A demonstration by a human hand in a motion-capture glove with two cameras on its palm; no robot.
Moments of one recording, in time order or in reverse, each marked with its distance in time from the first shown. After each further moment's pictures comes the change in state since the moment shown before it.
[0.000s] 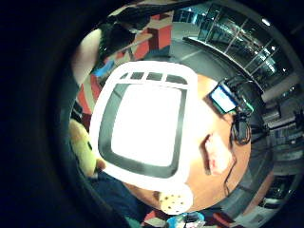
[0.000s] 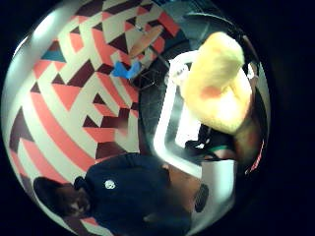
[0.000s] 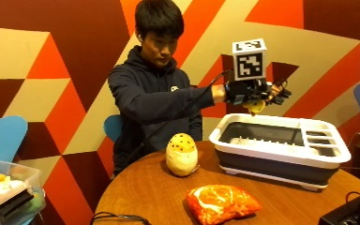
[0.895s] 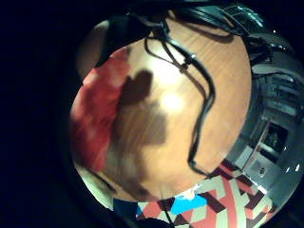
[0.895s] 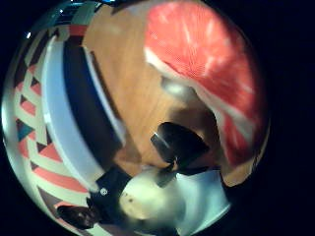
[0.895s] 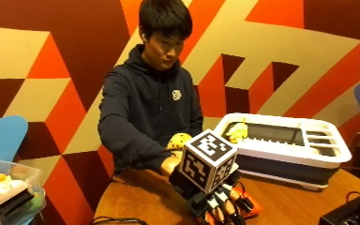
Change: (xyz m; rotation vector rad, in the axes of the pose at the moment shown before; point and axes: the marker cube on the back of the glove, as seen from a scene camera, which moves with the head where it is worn) arm 0.297 0.107 0.094 -0.341 0.167 0.466
